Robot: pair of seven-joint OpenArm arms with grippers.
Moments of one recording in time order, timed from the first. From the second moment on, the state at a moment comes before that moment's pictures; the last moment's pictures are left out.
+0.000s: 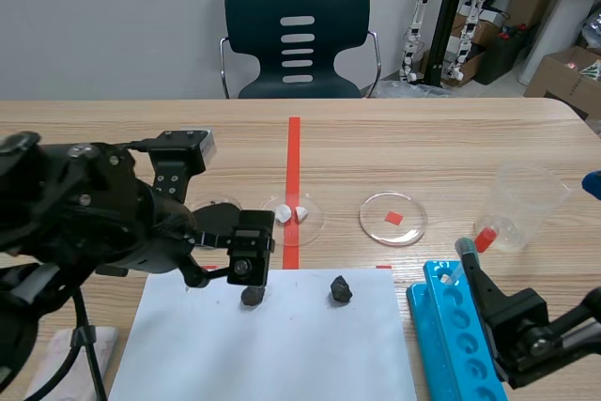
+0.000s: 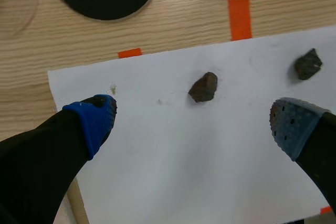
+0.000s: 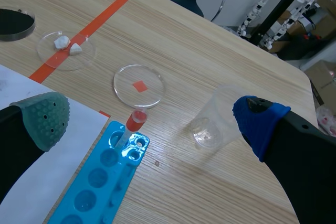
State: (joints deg) left arm 3.6 -11.4 19.9 100.8 -16.1 14.9 61.1; right arm -54.2 17.3 9.6 123.0 -6.3 9.3 10.7
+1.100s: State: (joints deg) left arm -9.1 -1.8 29.2 77.5 -4.9 26.4 67.5; right arm -54.2 17.3 9.6 123.0 -6.3 9.3 10.1
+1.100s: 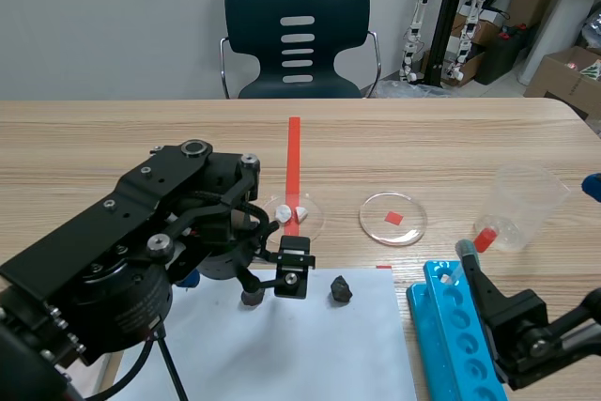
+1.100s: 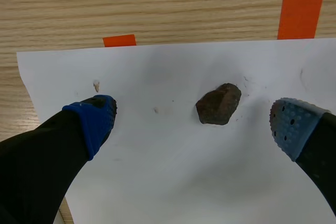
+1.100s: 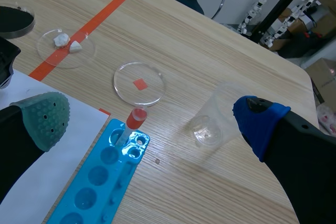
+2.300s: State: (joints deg) left arm -11.0 0.9 29.6 71.4 -3.8 26.6 66.4; right arm -54.2 17.3 9.6 123.0 -6.3 9.3 9.0
